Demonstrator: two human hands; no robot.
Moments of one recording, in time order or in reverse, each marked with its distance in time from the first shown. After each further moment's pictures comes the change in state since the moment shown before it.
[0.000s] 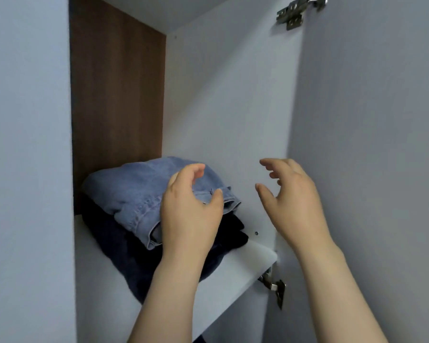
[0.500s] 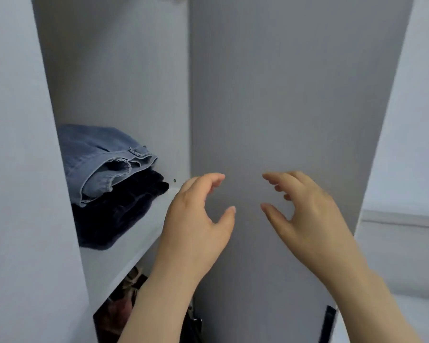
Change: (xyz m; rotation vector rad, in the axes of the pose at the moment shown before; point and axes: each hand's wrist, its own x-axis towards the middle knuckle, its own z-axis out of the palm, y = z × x) left_hand -0.125 0.054 -0.057 -0.305 -0.692 0.185; right_hand -0.181 -0.077 -0.154 -0.438 -0.024 0.241
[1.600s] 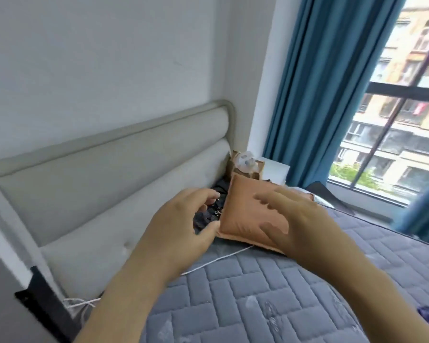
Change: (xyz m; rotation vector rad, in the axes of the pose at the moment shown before) left_hand -0.128 0.159 0.238 -0.631 -1.101 0.592; right_hand -0.259 0.036 -0.230 -0.817 -0.201 0.970
